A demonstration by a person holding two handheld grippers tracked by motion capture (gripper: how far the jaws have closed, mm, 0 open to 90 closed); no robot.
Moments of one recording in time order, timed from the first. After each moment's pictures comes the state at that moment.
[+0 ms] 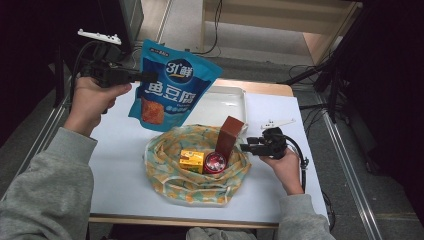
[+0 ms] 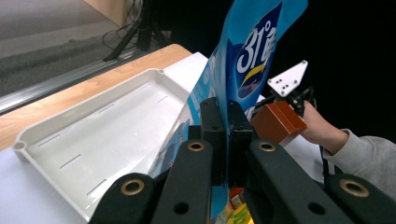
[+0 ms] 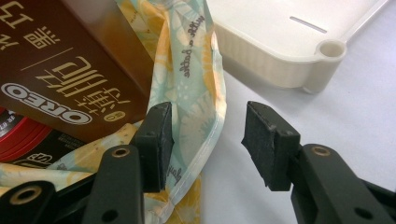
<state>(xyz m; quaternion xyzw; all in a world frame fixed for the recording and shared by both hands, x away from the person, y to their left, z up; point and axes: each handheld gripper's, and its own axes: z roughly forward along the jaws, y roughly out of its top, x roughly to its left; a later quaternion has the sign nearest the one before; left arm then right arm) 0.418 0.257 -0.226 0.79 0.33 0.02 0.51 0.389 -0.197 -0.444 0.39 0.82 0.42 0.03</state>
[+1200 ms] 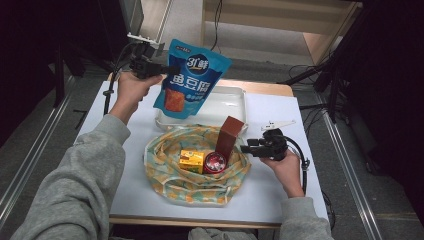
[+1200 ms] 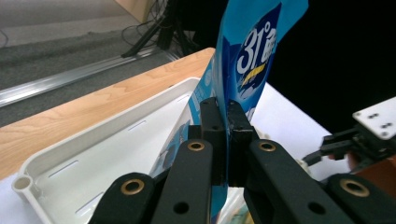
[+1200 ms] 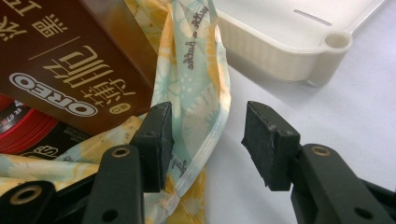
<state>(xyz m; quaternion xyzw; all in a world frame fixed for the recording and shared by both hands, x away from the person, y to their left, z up) 0.519 0.216 -0.298 0.78 0.38 0.02 0.50 0.385 -0.198 -0.445 0.39 0.82 0.42 0.03</state>
